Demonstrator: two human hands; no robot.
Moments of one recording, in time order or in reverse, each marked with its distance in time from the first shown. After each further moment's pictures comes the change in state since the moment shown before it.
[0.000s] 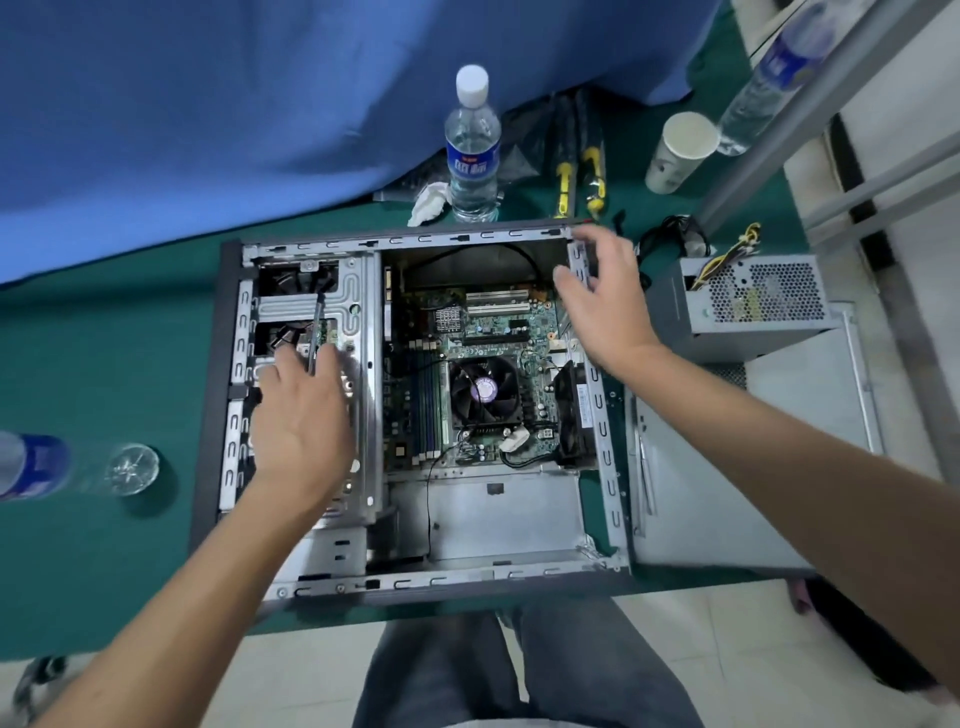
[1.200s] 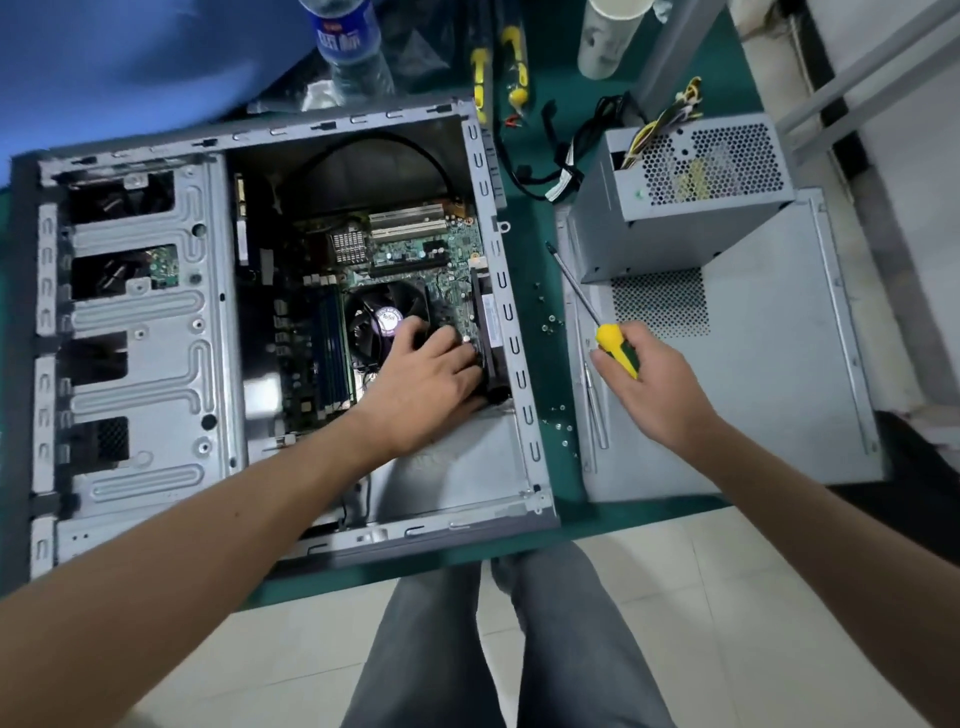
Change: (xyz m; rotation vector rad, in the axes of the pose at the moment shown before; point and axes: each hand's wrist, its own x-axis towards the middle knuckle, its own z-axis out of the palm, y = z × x) left_hand -0.006 0.118 0.124 0.125 0.387 1.158; right_hand -0.116 0.170 -0.059 -0.183 -0.118 0.116
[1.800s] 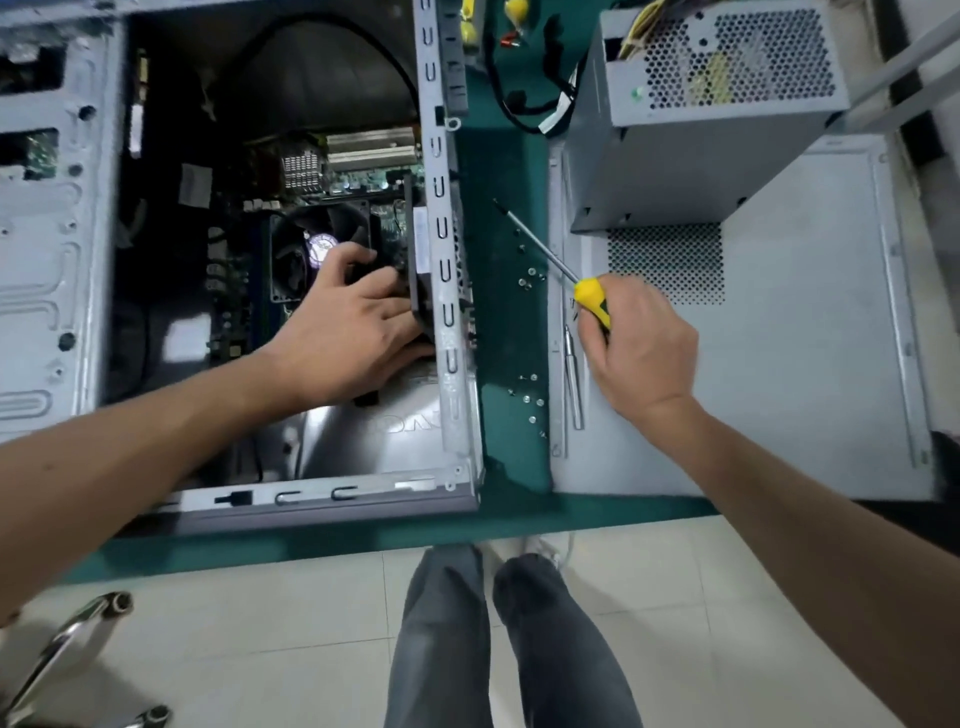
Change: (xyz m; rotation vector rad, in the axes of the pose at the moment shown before) left_hand 0.002 0.001 0.014 -0.032 0.270 0.084; right_hand 0.030 0.059 0.042 -0.464 0.454 -0.409
